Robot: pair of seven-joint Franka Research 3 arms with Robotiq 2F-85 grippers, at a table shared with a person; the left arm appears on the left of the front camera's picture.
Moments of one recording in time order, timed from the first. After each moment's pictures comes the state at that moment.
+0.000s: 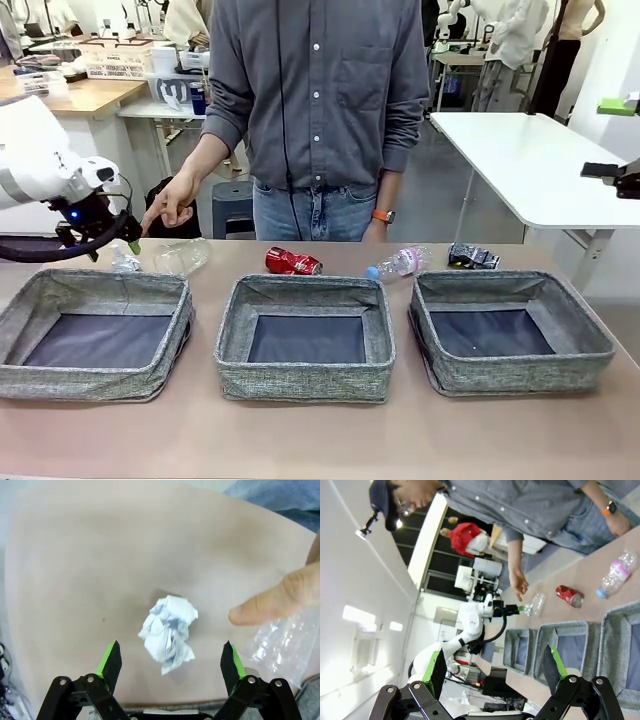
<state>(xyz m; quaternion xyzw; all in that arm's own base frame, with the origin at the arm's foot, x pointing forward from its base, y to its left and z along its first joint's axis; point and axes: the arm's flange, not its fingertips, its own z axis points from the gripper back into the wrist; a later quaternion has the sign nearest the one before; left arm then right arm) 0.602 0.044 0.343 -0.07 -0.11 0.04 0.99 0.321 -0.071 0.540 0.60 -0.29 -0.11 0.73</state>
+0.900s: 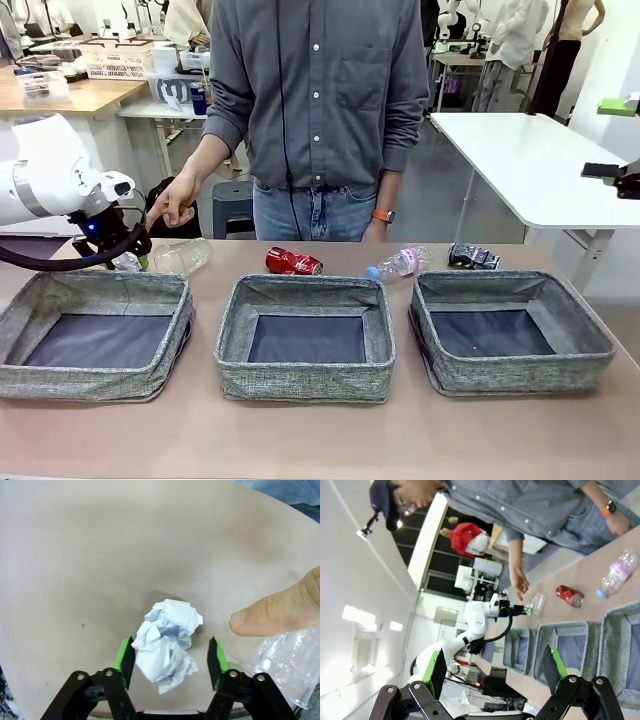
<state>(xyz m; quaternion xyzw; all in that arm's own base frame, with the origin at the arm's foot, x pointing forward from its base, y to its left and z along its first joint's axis) 0.605 0.027 0.320 -0.06 -0.09 0.04 0.99 0.321 -0.071 0.540 0.60 -0.29 -0.11 0.73</state>
